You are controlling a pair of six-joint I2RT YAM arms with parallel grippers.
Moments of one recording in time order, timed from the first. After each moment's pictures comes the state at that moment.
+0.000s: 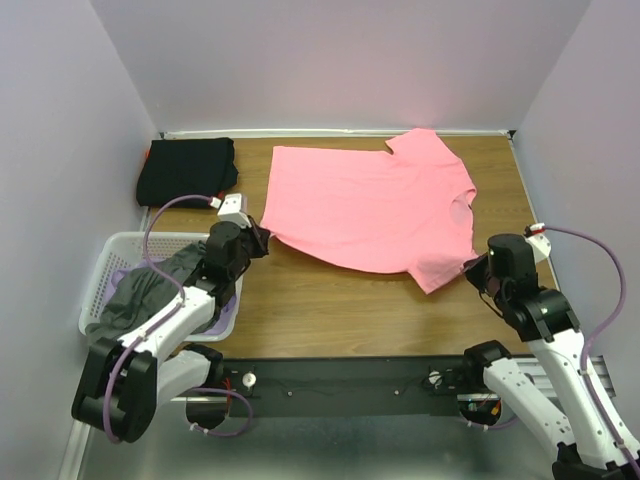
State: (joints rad) left arm -0.35 1.09 0.45 0.31 -0.04 -0.44; right arm 0.30 0.63 0.77 -0.89 0.38 0.92
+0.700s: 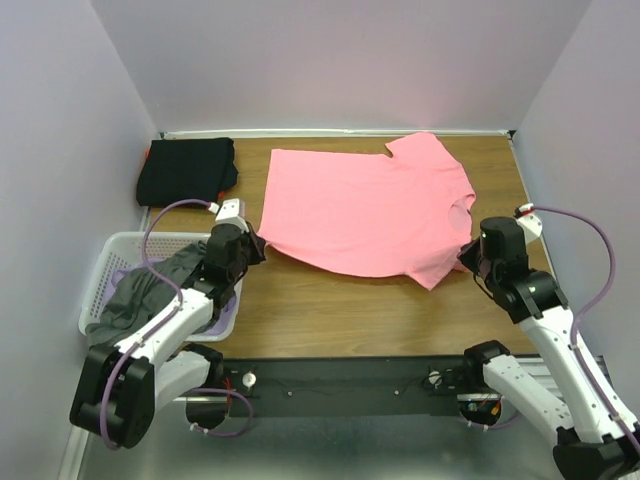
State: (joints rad) left arm -0.36 1.00 0.43 0.15 -0.09 -0.47; right arm 0.30 0.71 0.82 -0.77 0.41 0.81
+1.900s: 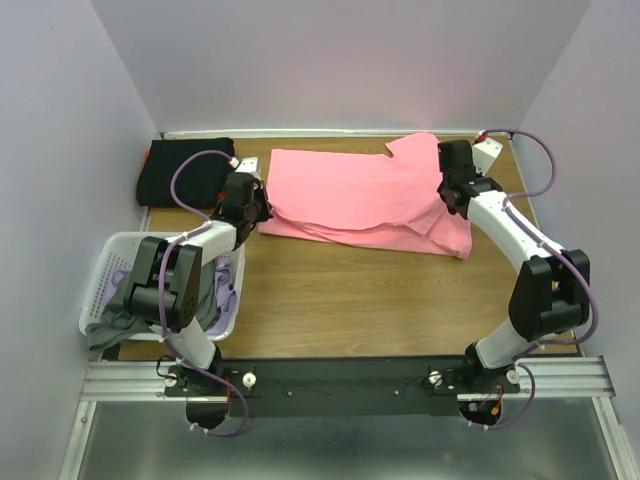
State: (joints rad) left arm -0.23 1.66 0.88 0.24 0.02 -0.32; right arm 0.23 1.57 1.23 -0.42 0.63 0.61
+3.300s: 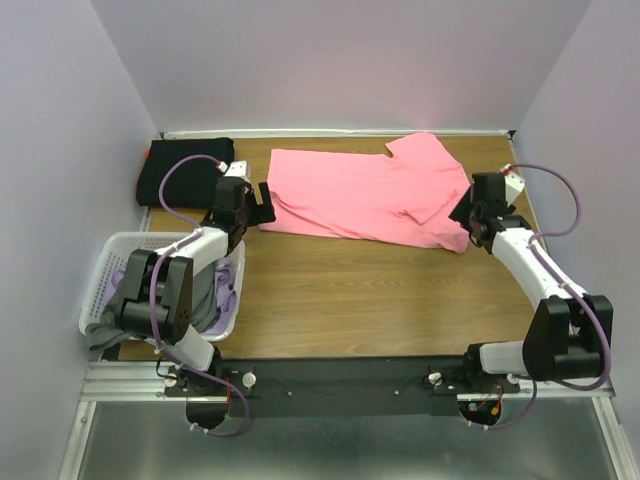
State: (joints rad) left arm -0.19 1.60 0.85 0.18 -0.03 -0.30; right arm 0.08 1.36 0.94 -0.35 0.39 0.55
